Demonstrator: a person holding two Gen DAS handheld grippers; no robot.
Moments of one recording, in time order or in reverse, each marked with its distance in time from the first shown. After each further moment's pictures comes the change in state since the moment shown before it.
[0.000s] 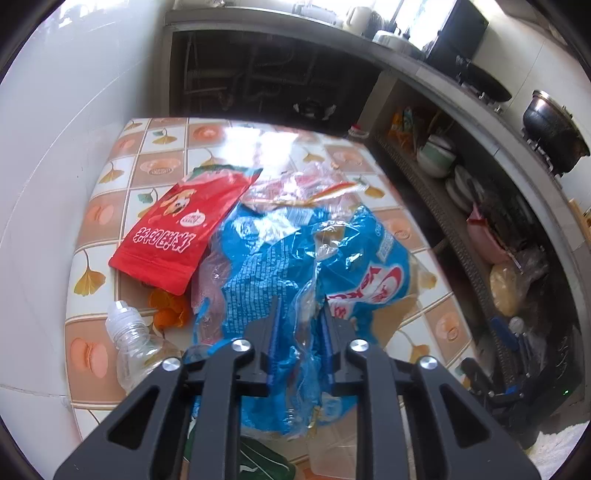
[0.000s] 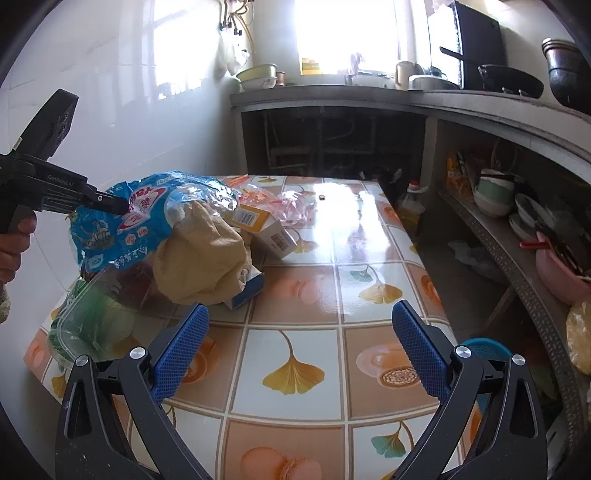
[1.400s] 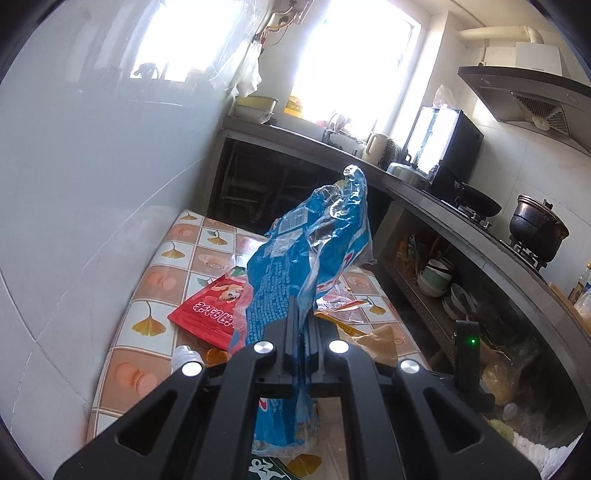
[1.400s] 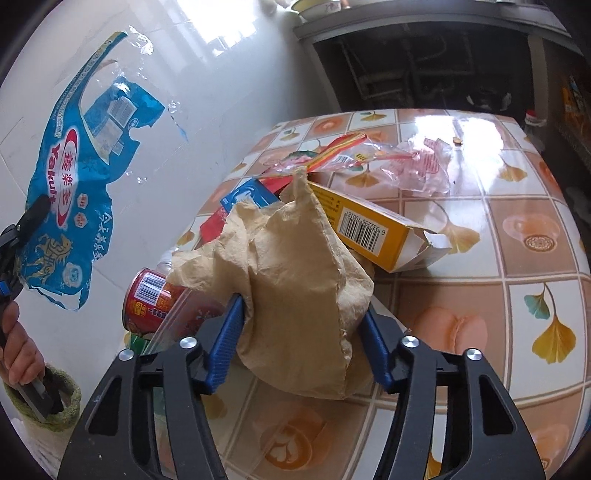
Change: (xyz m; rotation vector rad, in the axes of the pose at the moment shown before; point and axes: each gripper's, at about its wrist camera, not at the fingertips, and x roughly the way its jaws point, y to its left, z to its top) left arm -0.103 0.036 -0.048 -0.130 -0.515 0.026; right arm 0.126 0.045 0.060 0.079 0.323 0.460
